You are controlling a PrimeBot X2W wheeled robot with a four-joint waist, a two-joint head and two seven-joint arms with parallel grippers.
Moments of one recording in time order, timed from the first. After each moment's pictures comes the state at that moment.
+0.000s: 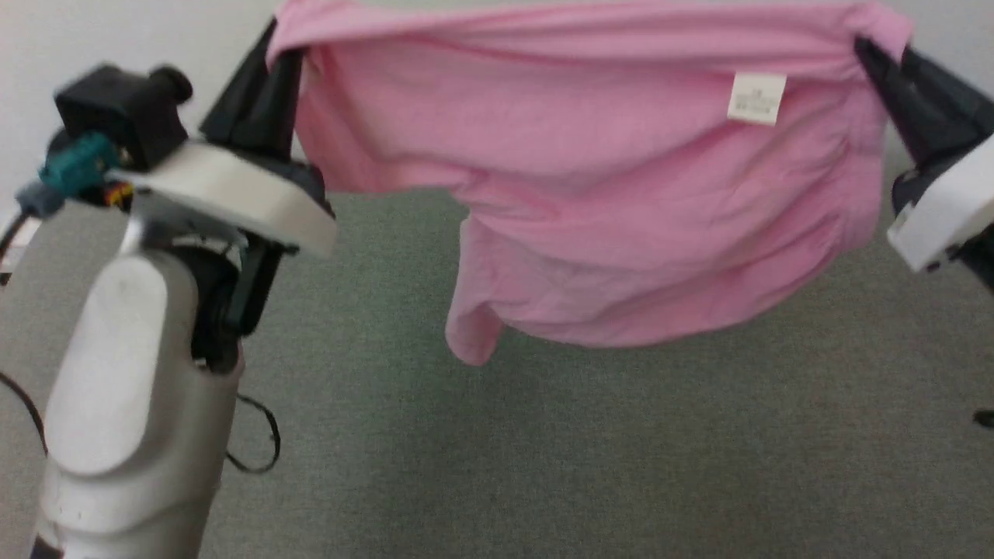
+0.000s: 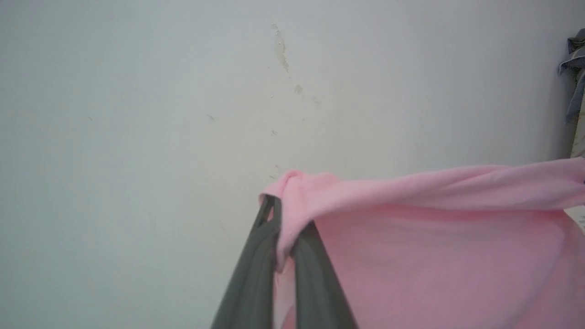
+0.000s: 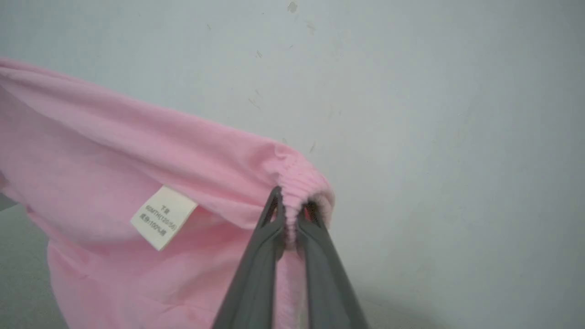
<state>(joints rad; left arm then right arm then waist) -0.56 0.30 -0.21 -0.10 -0.42 0.01 0.13 -0.52 -0.41 0.10 -0.18 0.44 0.13 0.48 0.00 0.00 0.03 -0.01</state>
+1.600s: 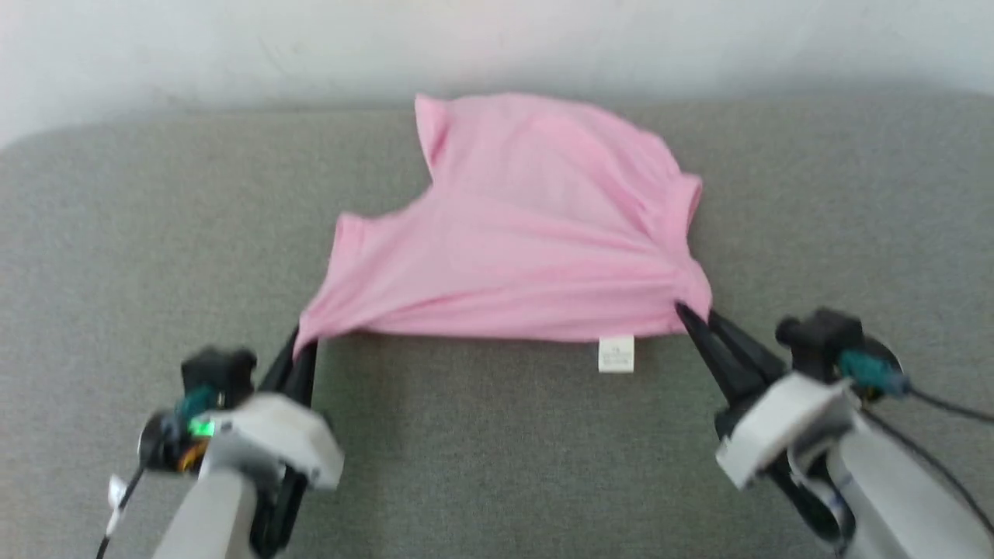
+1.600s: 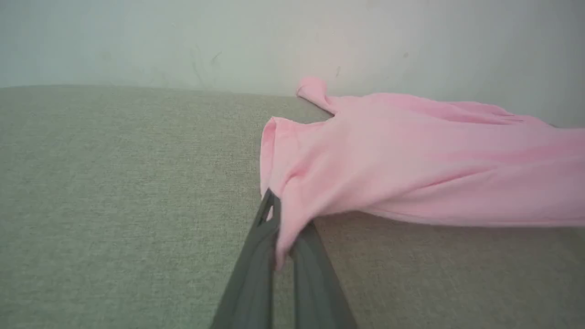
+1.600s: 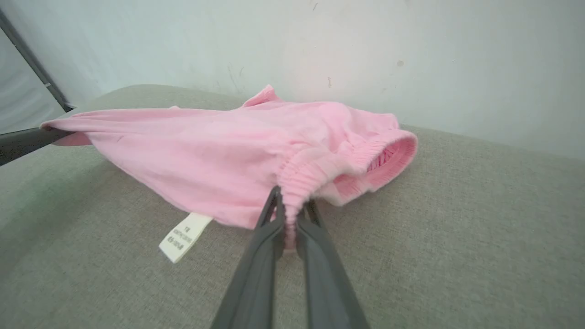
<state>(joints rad) -0.33 0.21 -0.17 0.50 -0.37 -0.07 -0.20 -0.40 -0.35 0.54 0.39 0.52 0.13 -0.20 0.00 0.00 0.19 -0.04</state>
